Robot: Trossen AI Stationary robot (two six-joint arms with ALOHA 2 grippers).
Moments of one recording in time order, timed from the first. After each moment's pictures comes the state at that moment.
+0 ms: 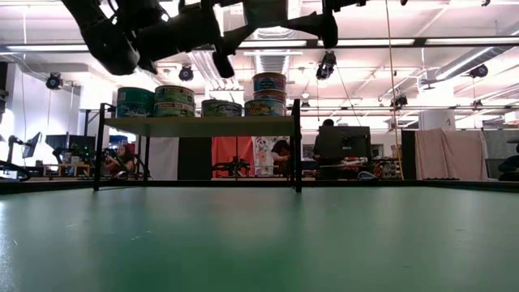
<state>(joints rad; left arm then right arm) 0.20 1.55 0.65 1.33 0.09 -0.81 -0.13 1.29 1.01 0.21 0.04 0.53</state>
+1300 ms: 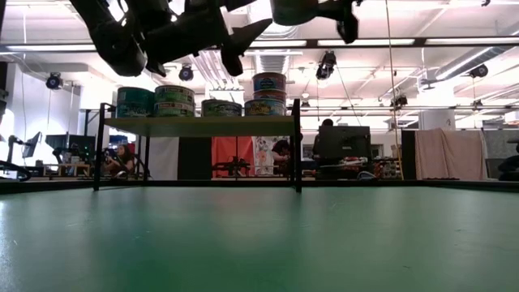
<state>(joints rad) 0.20 1.61 0.70 1.30 0.23 -0.57 -0.14 1.16 1.01 0.00 -0.03 0.61</state>
